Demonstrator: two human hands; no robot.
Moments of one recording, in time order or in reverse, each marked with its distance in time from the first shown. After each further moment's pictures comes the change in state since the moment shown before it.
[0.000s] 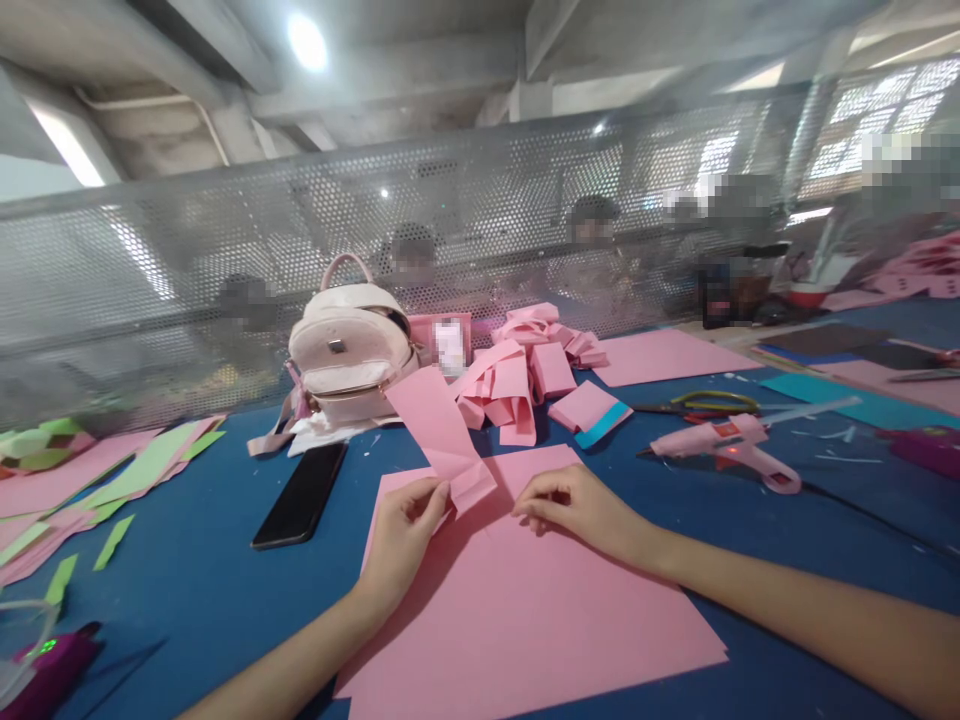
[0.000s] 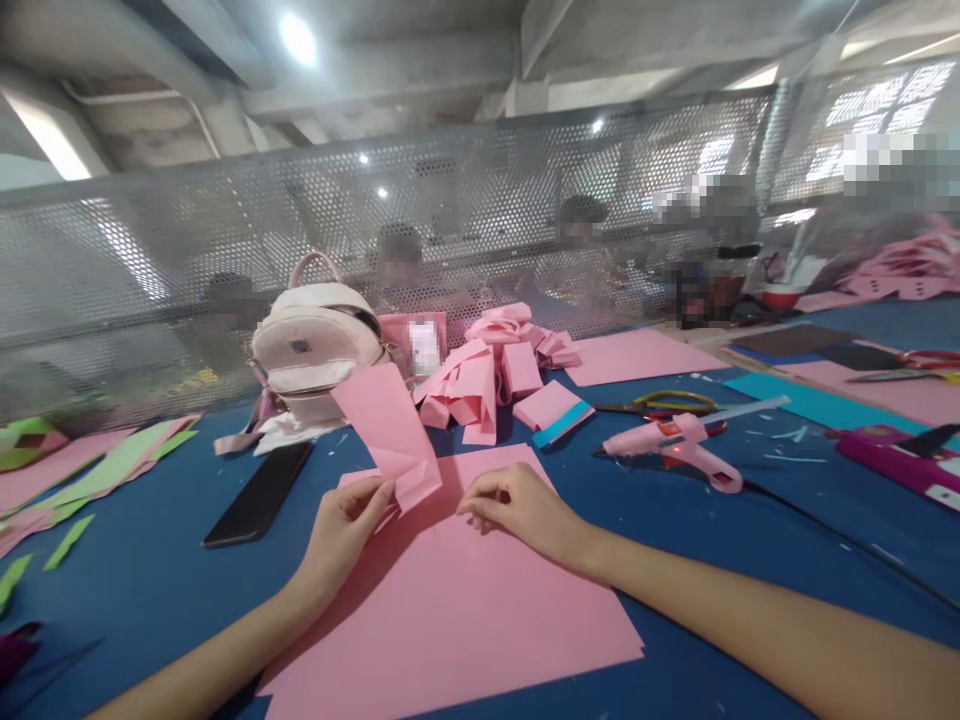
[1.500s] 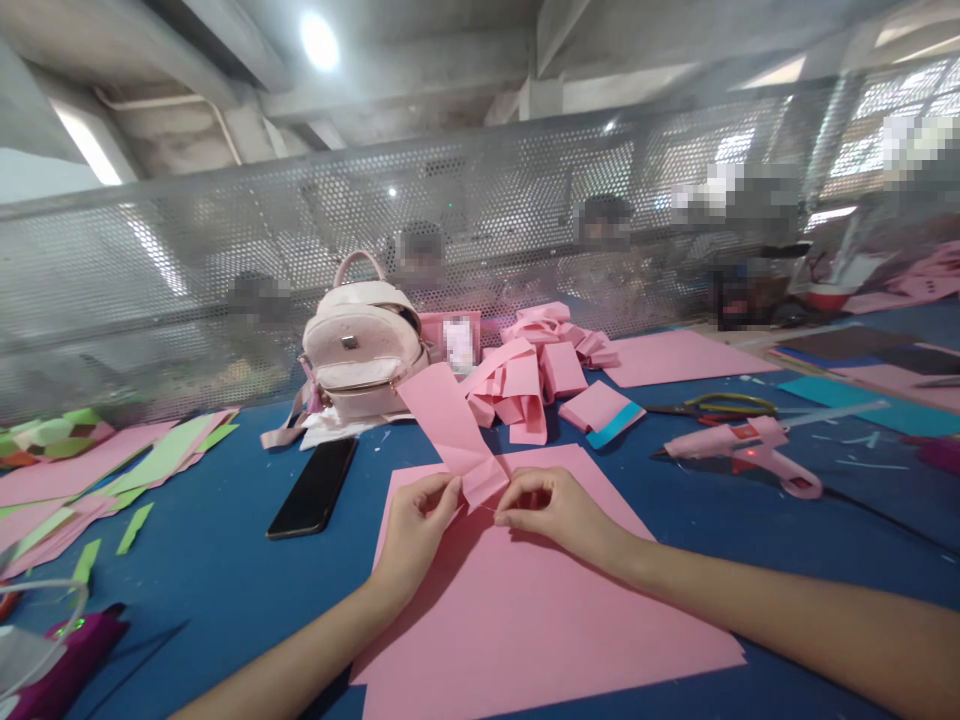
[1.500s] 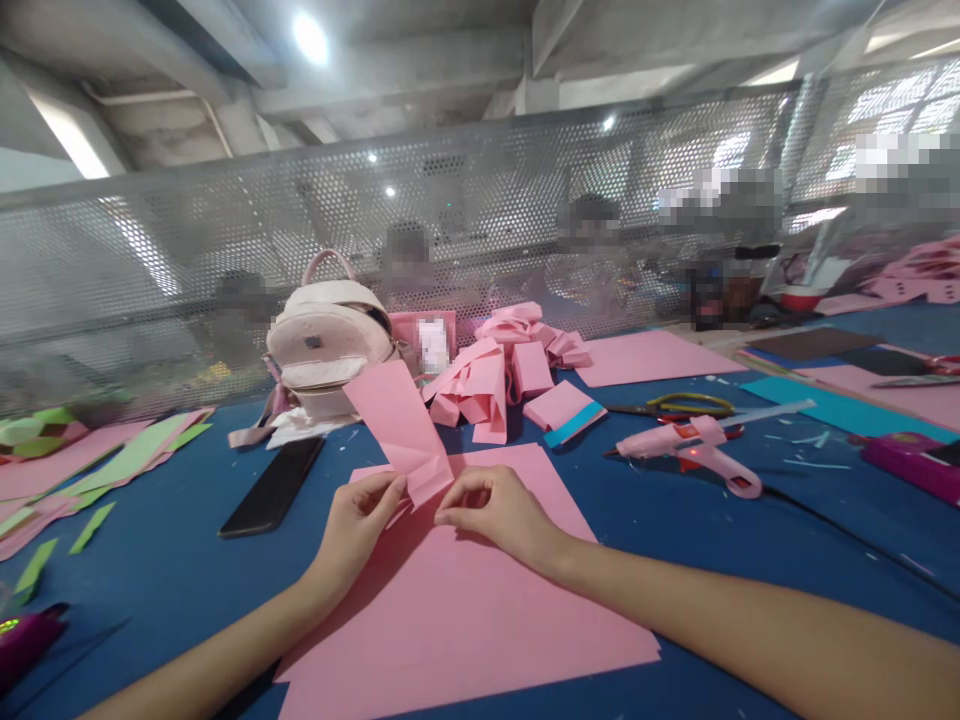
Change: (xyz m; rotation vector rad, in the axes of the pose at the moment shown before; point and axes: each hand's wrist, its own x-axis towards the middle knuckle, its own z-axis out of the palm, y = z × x) left_hand -0.002 0.001 -0.004 0.022 0.016 0.025; right_hand 0.016 -0.004 0.041 0.172 0.089 0.032
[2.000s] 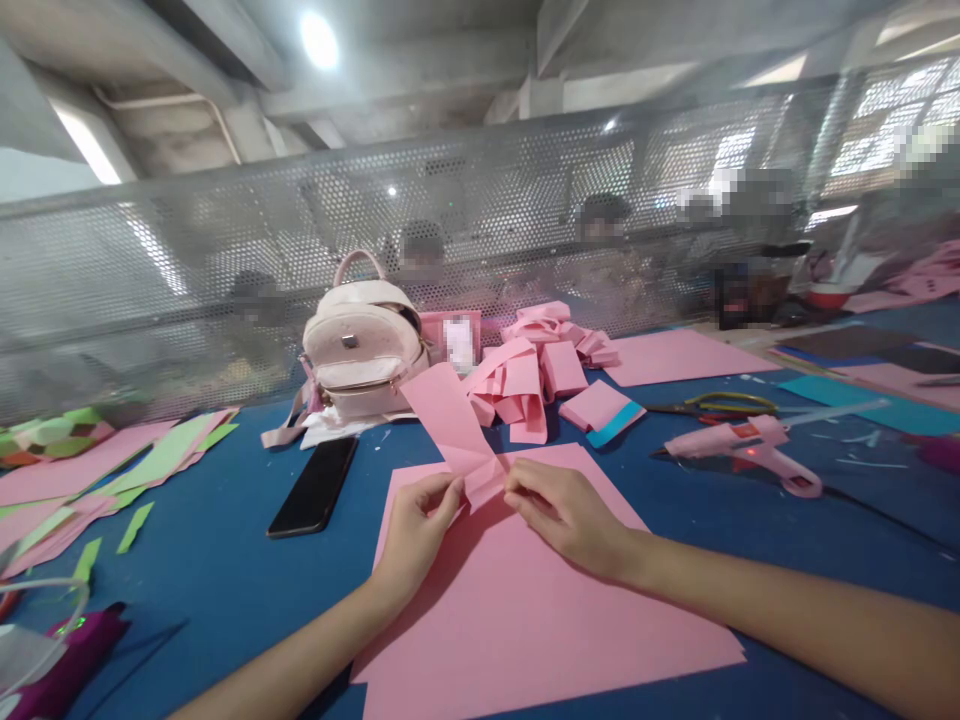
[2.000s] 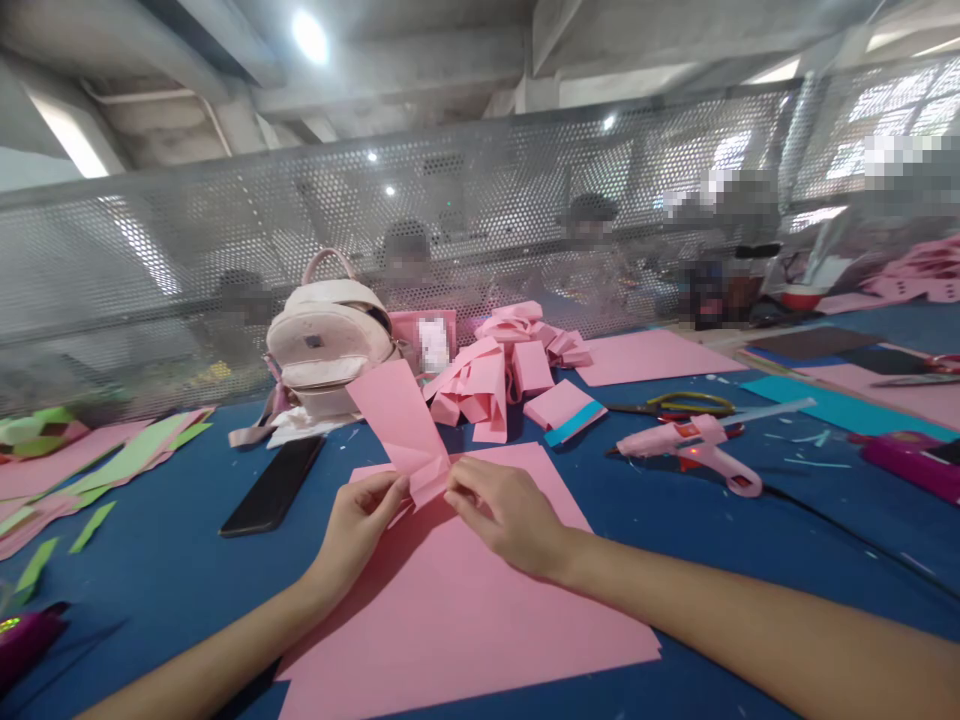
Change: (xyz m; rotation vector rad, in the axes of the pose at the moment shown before) left_hand -0.001 0.001 0.000 -0.040 -0.035 0.010; right_hand -0.007 -0.008 -0.012 -0.635 0.037 -0.474
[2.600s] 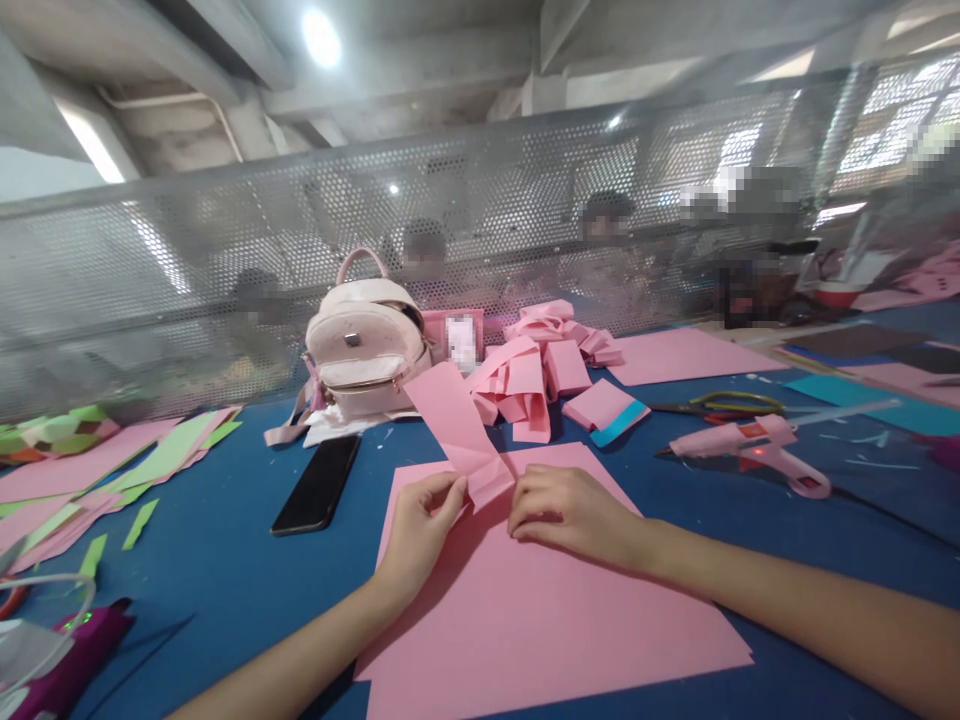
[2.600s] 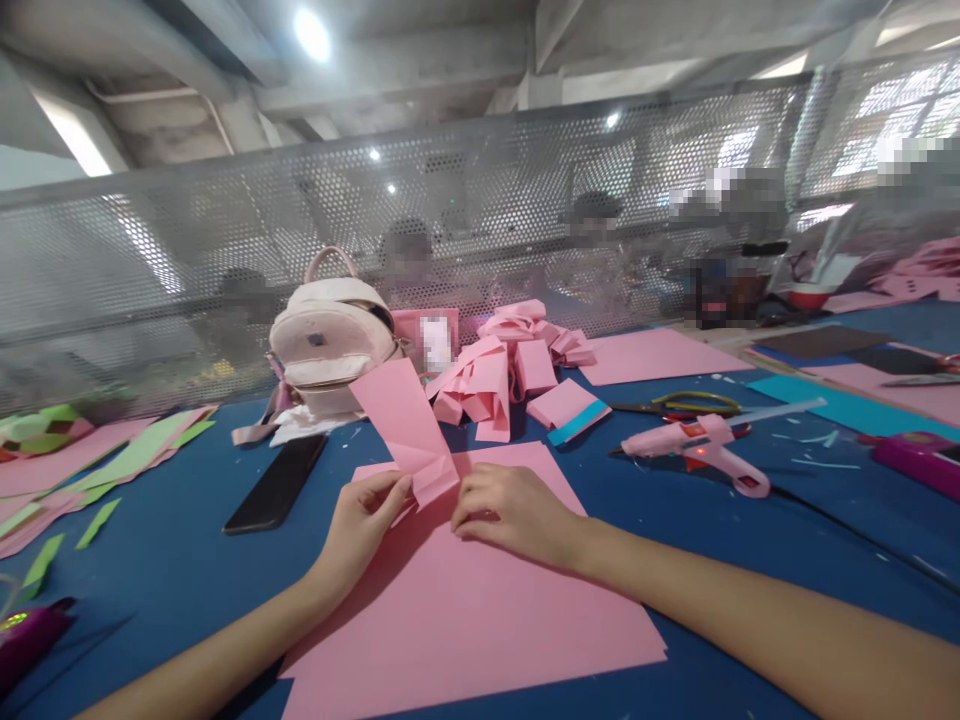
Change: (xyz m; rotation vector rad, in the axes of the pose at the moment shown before) left_hand 0.002 0.001 0.000 0.012 0.014 -0.004; right_hand 0.003 0.013 -0.010 0.023 -0.277 -0.095
